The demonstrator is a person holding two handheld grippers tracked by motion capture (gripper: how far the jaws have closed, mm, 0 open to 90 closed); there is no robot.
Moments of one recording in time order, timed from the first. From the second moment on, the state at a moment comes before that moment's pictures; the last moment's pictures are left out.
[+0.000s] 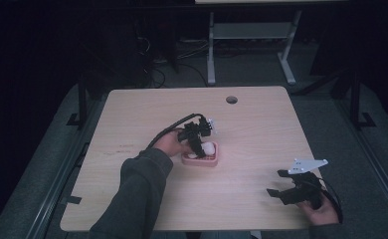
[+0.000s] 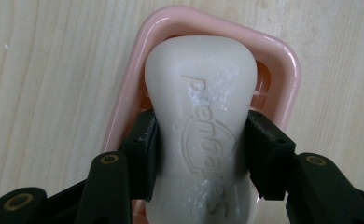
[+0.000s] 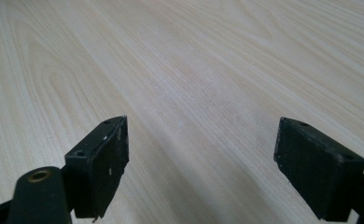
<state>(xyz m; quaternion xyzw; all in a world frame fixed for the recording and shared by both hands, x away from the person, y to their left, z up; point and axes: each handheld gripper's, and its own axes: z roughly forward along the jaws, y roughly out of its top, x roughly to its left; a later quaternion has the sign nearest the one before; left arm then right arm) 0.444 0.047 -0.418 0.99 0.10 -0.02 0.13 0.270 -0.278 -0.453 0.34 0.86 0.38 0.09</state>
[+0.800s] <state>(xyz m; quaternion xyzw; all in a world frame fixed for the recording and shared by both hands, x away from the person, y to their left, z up) 0.437 0.052 -0.421 0.98 0.12 -0.01 0.13 0.271 -0.275 -0.454 0.33 0.86 0.37 0.09</state>
